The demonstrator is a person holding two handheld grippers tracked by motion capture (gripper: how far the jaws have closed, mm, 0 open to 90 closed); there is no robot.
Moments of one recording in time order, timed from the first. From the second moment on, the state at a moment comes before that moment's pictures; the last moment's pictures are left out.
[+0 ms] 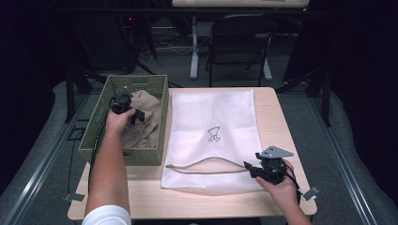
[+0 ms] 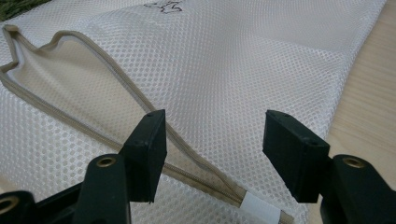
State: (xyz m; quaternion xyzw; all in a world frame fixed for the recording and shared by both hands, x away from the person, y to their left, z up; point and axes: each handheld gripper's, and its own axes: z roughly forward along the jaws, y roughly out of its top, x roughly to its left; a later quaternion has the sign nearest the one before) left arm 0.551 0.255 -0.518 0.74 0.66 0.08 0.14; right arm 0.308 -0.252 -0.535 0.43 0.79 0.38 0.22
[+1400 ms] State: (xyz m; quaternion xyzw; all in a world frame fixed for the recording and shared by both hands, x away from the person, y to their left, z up) left arm 0.559 0.259 -0.548 0.74 0.66 0.11 0.10; right arm 0.311 -0.248 -0.538 0.43 0.79 0.38 0.22
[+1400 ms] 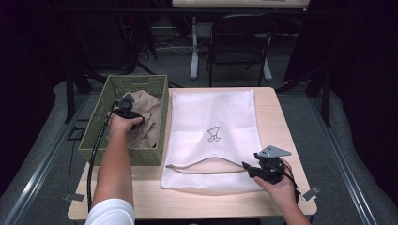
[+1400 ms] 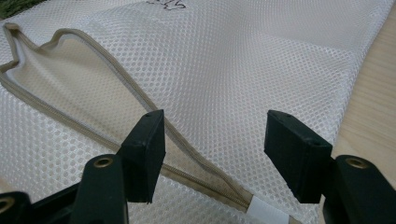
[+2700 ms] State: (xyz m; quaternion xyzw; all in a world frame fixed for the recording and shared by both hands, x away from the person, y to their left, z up) left arm 0.554 0.258 -0.542 0.75 0.63 0.10 0.16; right arm 0.312 -0.245 -0.538 0.42 0.80 0.38 0.21
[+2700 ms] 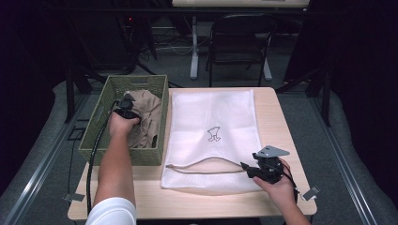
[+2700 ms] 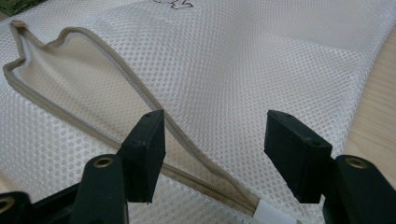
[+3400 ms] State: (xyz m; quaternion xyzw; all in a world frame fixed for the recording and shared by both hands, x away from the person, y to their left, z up) left arm 0.545 0.252 -0.506 0.75 0.63 0.14 0.15; right arm 0.311 -0.249 -0.536 0.42 0.79 0.39 0.22
